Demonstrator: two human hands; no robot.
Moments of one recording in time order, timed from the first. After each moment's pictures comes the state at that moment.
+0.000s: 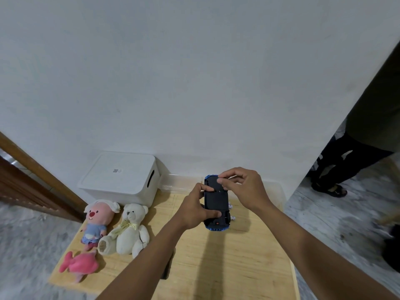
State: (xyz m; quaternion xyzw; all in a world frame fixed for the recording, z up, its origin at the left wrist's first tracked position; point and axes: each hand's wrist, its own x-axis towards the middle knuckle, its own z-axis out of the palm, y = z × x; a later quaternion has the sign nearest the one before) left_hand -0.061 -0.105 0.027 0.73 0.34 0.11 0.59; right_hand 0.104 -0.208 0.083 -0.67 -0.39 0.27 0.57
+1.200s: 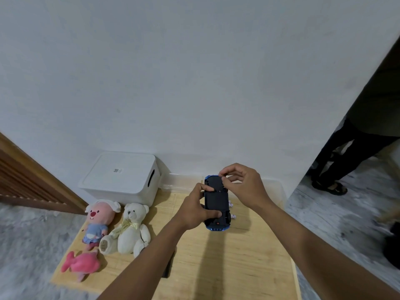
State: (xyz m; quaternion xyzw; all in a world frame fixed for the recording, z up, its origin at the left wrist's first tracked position) left_hand -0.064 -0.106 0.026 0.72 0.34 0.11 0.59; right_hand 0.103 -0.208 0.082 -0.69 -0.41 0.25 0.54
